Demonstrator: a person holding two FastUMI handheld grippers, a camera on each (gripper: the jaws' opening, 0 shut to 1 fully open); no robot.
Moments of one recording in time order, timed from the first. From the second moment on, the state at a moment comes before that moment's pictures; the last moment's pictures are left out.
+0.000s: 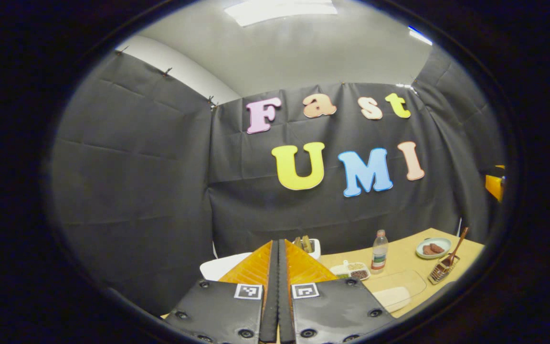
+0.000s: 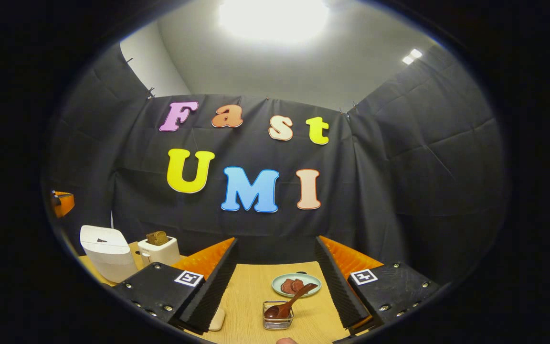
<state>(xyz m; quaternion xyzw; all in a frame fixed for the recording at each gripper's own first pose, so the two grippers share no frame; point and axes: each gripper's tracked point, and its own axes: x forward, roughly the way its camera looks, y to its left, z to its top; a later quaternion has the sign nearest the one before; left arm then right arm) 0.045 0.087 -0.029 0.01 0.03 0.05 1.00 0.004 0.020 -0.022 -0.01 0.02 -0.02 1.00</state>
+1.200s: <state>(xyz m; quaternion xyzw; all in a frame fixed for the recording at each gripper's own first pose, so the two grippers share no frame) 0.181 0.162 -0.229 -0.06 0.19 0.01 0.98 -0.073 0.018 -0.022 -0.08 0.05 -0.14 0.99</state>
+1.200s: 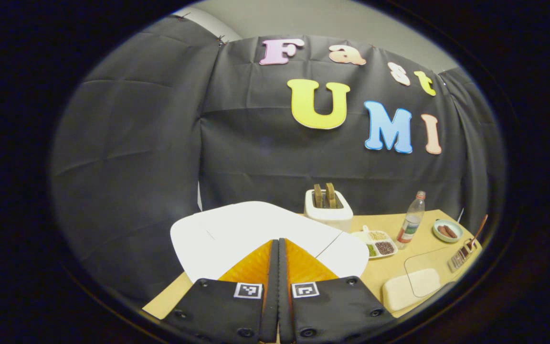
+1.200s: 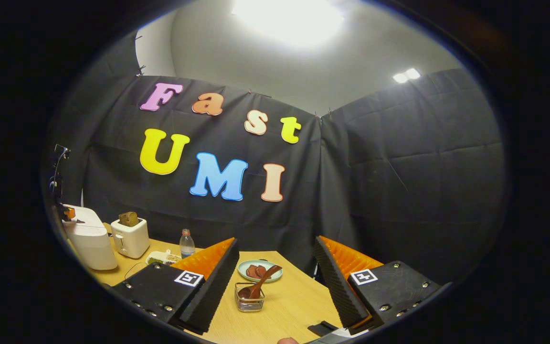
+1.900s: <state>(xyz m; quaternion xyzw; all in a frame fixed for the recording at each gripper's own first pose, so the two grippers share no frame) 0.179 0.156 -0.236 -0.06 0.21 0.01 0.97 -0.071 0.031 -0.032 -0.07 0.06 -0.11 0.99</state>
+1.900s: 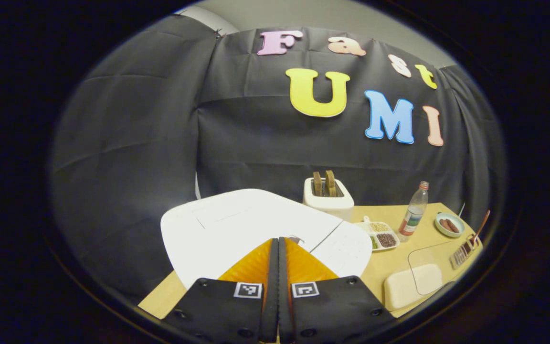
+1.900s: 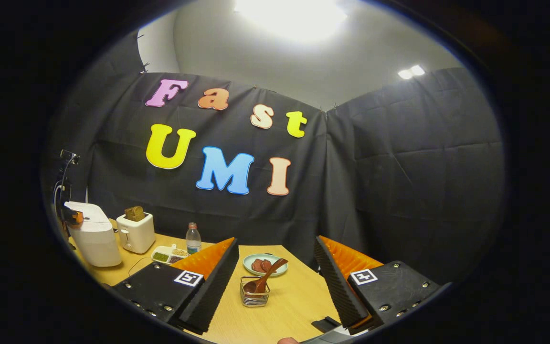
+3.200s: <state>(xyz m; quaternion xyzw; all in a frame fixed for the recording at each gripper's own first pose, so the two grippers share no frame) 0.051 0.075 0.008 -0.02 -0.02 0.05 1.00 0.077 -0.029 -0.085 -0.01 0.09 -0.01 1.00</state>
